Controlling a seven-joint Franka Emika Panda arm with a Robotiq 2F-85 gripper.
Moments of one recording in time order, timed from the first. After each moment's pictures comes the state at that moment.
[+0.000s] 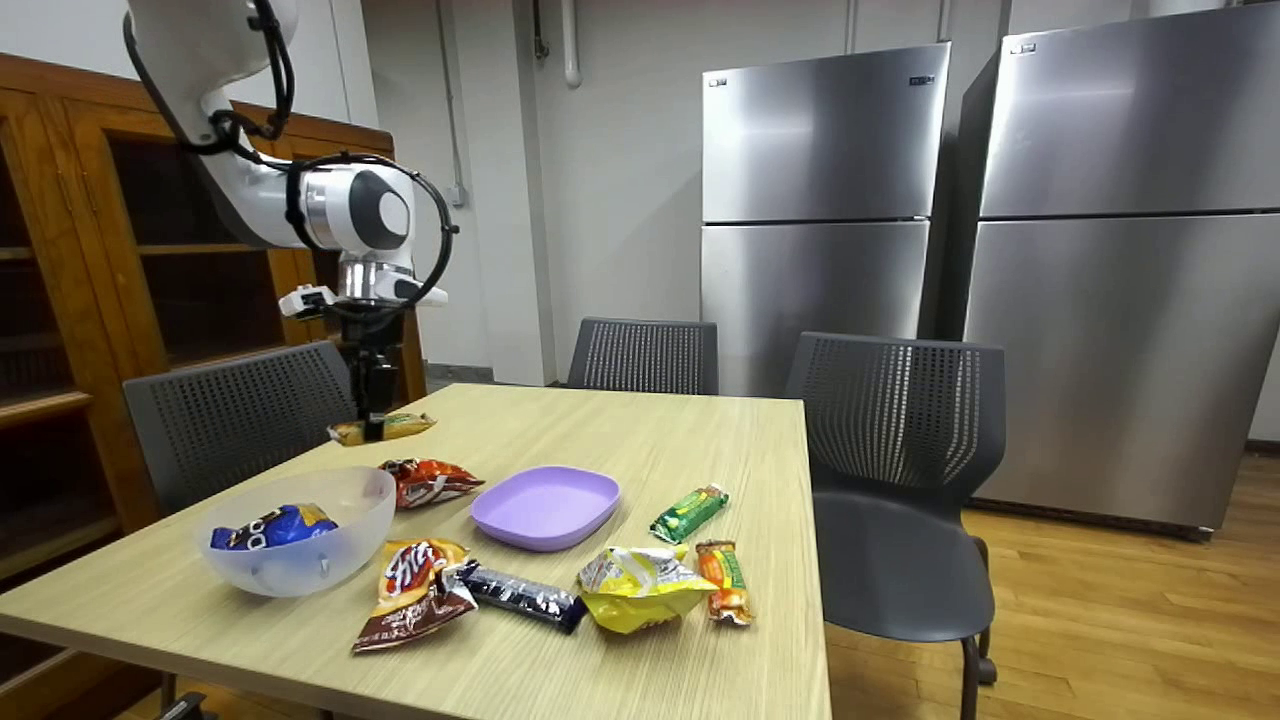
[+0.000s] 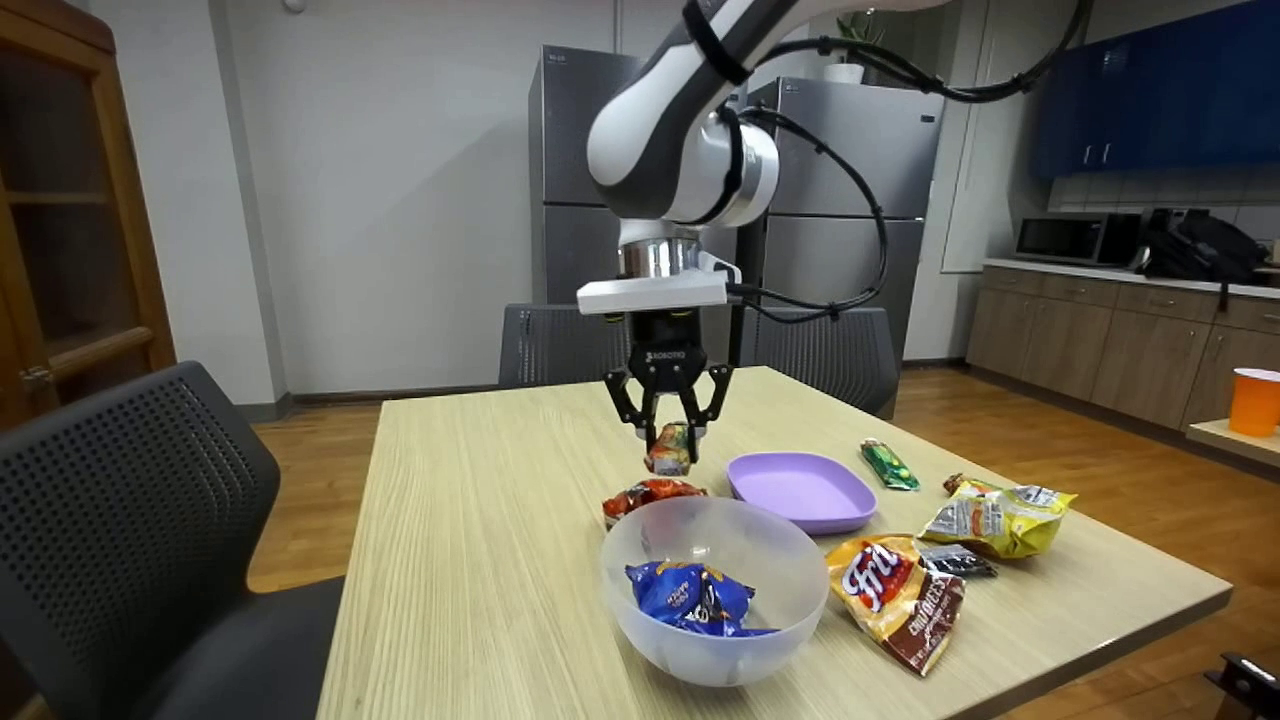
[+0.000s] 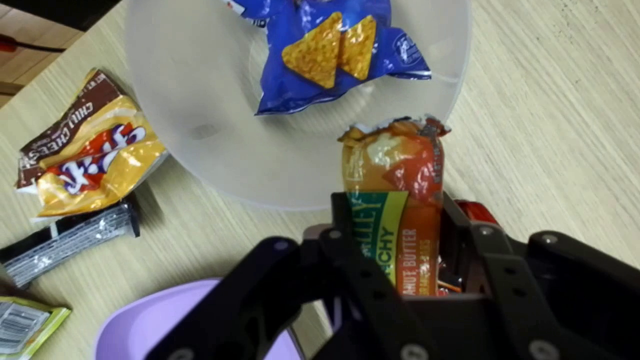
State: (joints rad) arm 0.25 0.55 0.06 -1.78 0.05 2.08 0.85
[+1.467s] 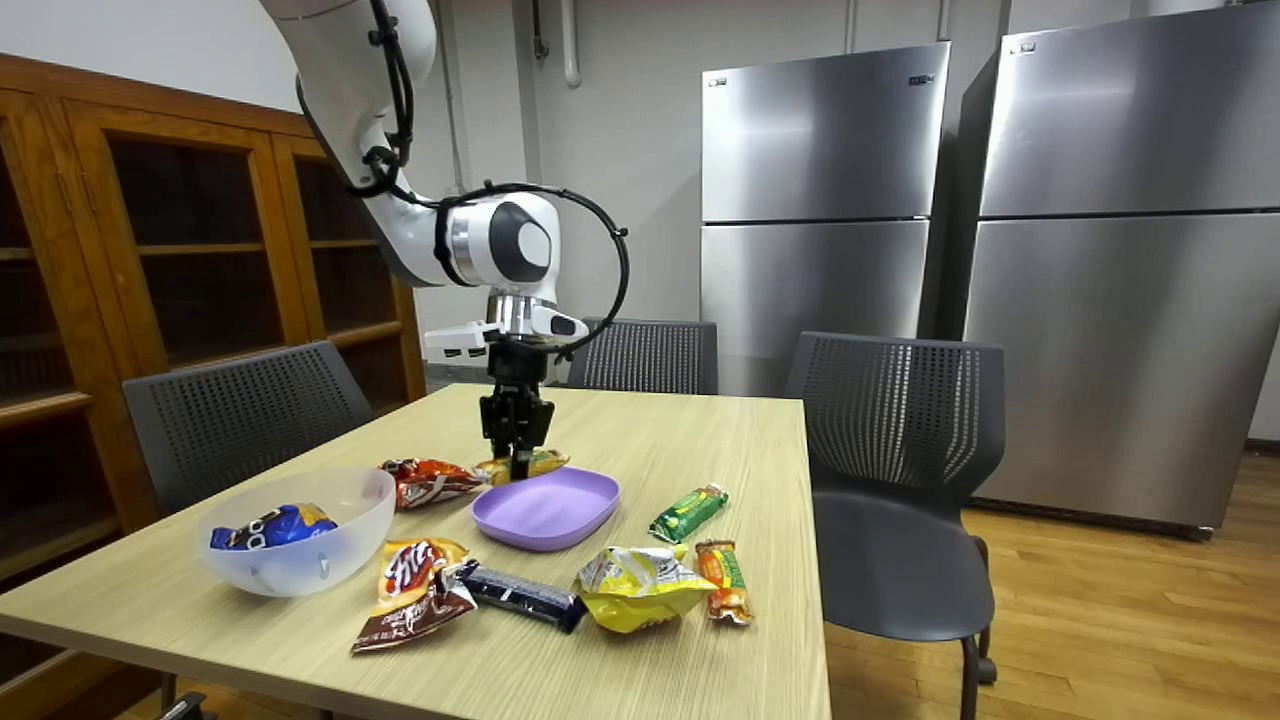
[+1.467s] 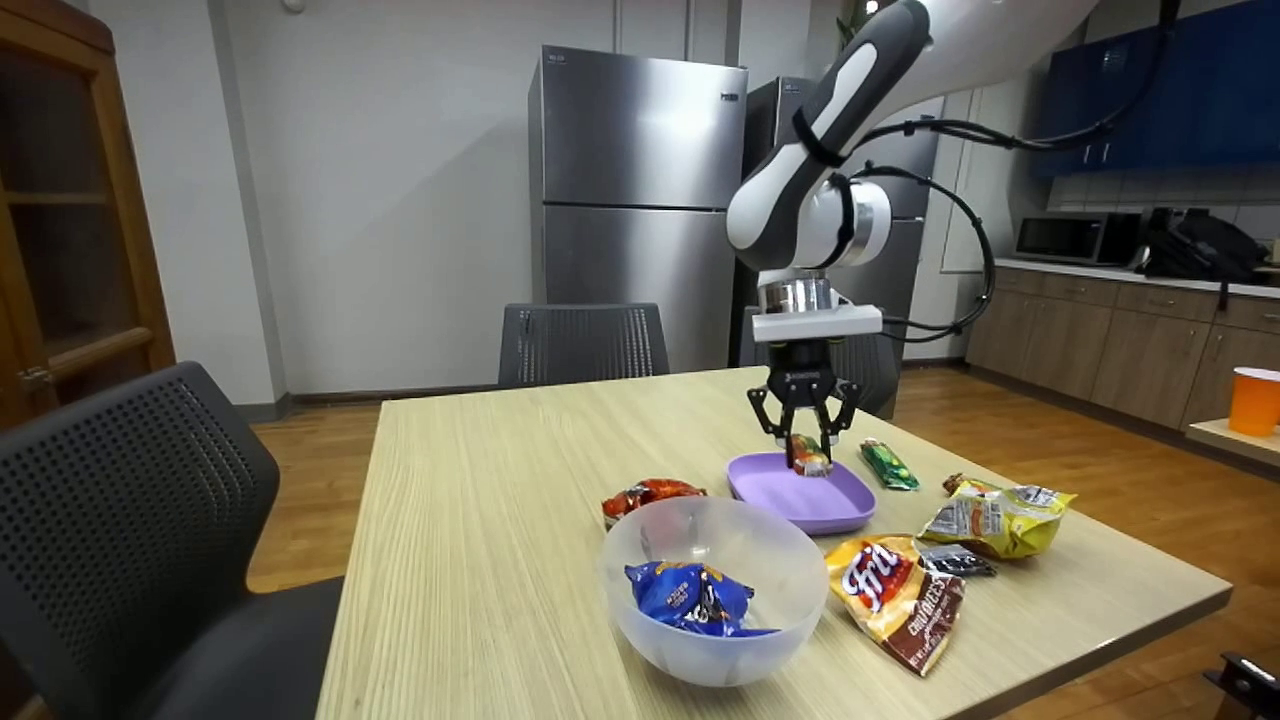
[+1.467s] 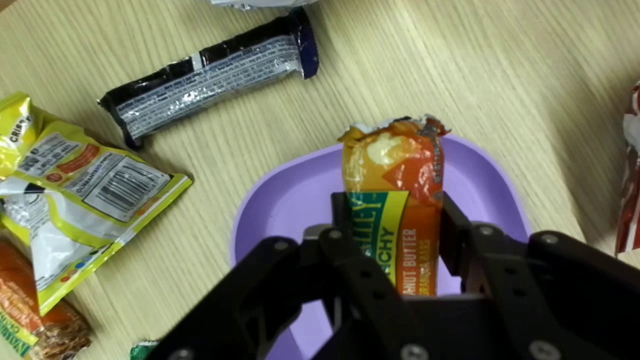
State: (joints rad) arm 0.06 0.61 -0.08 -1.80 0.05 2.10 0.44
